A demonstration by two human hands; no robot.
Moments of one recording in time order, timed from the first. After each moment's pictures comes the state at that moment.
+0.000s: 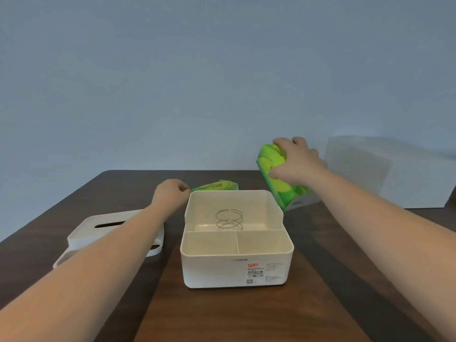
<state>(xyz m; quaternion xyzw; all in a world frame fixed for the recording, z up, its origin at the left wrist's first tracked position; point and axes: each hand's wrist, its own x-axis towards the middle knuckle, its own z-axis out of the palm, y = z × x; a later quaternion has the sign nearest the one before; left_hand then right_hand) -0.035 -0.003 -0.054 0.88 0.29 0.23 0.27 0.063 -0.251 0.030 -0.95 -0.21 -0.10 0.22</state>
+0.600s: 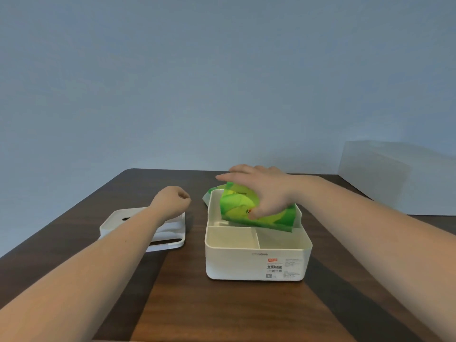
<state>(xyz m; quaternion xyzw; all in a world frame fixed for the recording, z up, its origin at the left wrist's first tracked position) -0.083 0.021 -0.057 0.90 0.30 0.18 0.27 -0.002 -0.204 0.031 -0.82 -0.57 -0.04 -0.07</state>
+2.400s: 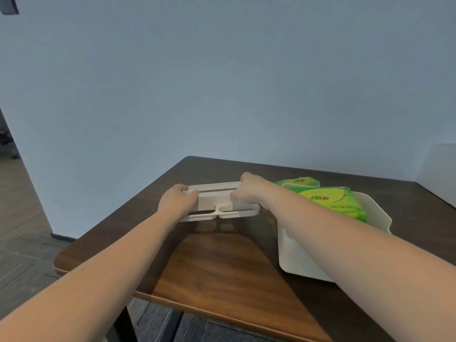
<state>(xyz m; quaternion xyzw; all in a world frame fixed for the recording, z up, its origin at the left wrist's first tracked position) -0.194 0.082 -0.073 0.78 0.45 0.26 0.36 -0.076 -0.042 -0.016 -0.90 -0.37 0.13 0.17</state>
